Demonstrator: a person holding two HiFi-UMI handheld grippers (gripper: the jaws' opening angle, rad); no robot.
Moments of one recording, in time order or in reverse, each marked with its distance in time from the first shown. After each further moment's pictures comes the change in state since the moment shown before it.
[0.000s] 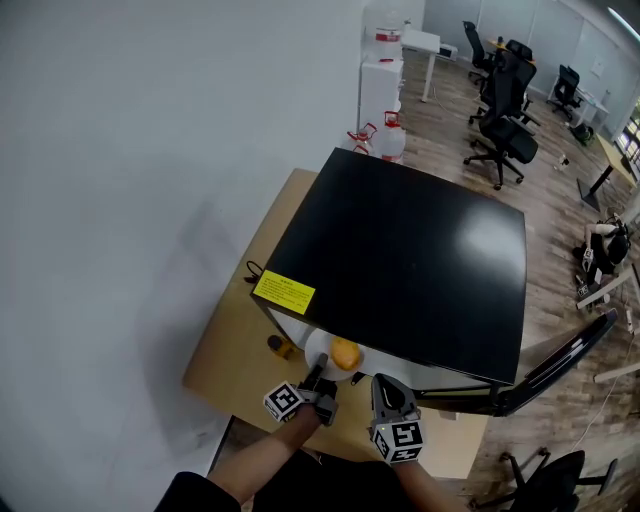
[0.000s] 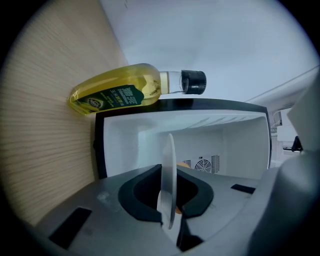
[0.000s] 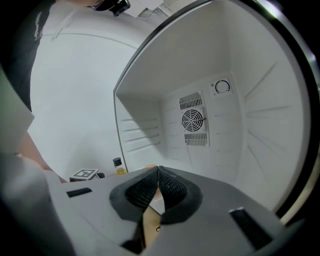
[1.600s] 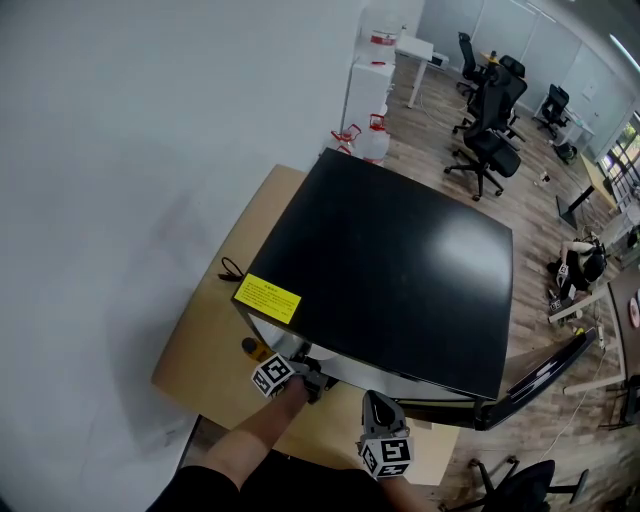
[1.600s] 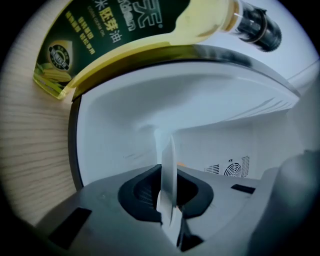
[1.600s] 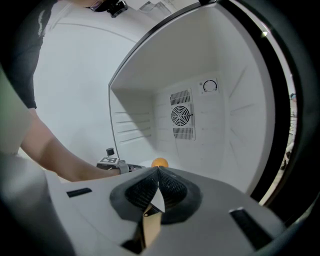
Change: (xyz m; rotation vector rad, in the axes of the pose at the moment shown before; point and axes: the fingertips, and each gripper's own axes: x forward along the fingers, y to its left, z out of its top) left arm 0.073 0.058 0.010 0.025 0.008 0.168; right arm -0.026 -0.028 -0.022 -0.026 0.068 -0.084
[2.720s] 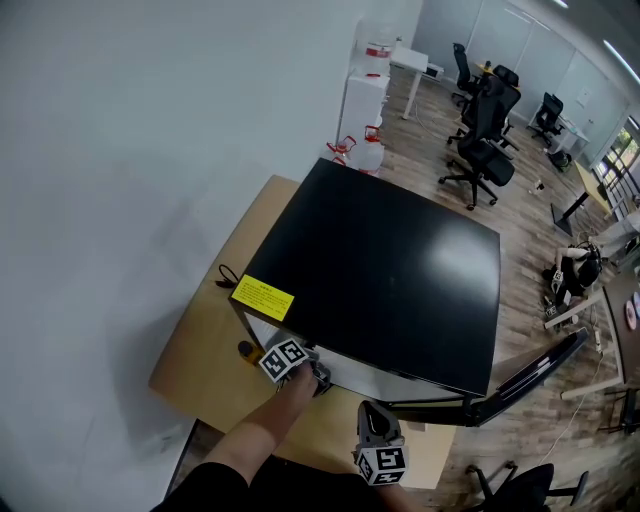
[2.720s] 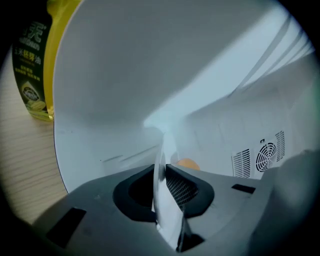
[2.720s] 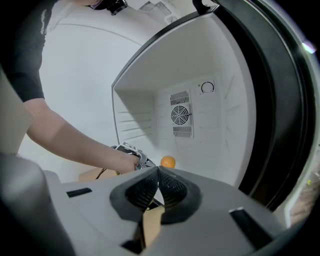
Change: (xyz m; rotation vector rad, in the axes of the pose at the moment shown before) left arm 0.027 0.008 -0.009 0.167 0.079 0.339; right arm -0.019 0.003 -0.010 0.003 0.011 0.003
